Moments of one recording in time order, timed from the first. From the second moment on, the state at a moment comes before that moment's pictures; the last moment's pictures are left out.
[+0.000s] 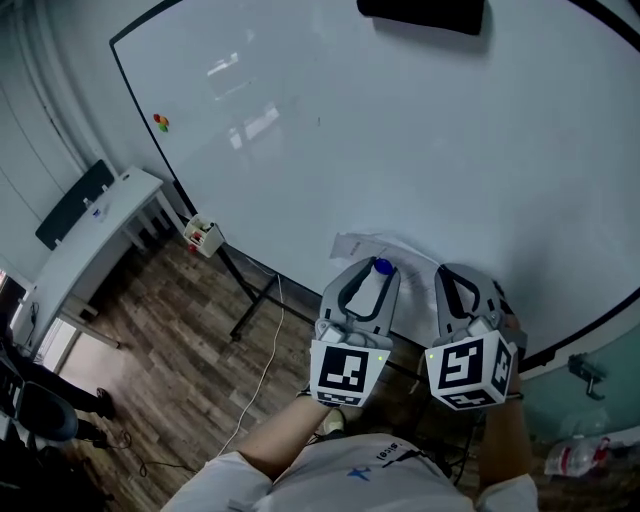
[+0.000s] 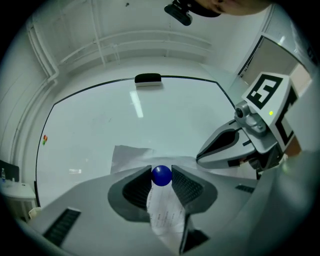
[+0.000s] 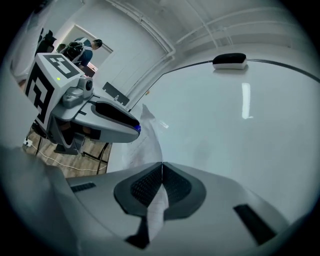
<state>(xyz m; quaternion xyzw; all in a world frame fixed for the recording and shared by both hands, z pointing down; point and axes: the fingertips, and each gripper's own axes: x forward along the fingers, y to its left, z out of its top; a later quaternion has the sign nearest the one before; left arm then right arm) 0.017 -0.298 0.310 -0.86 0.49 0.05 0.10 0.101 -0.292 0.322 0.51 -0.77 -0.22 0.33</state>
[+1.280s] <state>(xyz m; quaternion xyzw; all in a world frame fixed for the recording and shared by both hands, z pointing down) 0.018 -0.279 0.364 -0.87 0.49 0.01 0.05 0.102 -0.277 0.389 0.49 -0.81 -0.14 0.29</state>
